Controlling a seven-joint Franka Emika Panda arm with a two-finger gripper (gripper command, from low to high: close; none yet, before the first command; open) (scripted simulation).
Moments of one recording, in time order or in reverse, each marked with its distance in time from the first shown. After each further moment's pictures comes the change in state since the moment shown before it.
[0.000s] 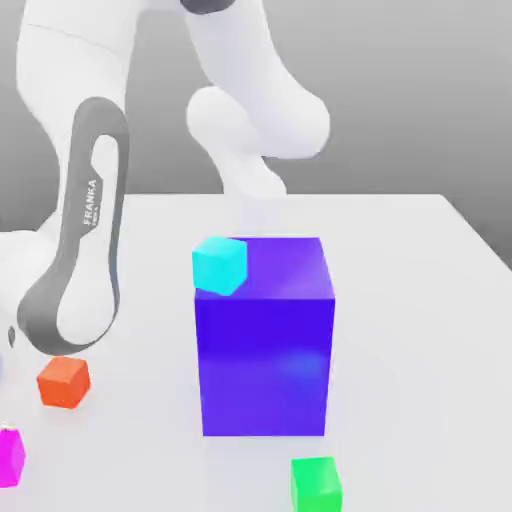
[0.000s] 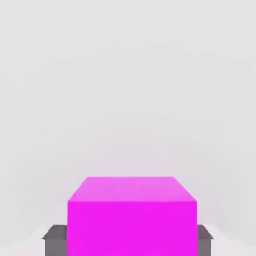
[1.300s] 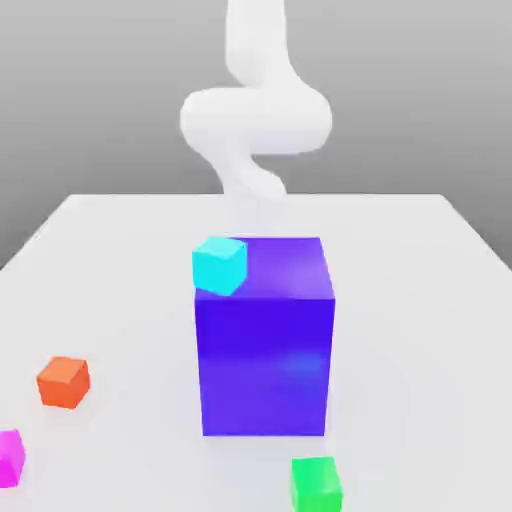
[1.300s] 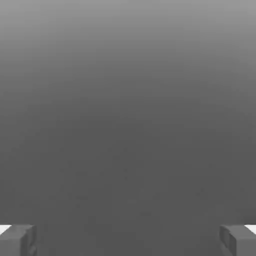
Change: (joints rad) arm 0.421 -1.241 0.137 -0.080 -0.187 -0.415 -0.558
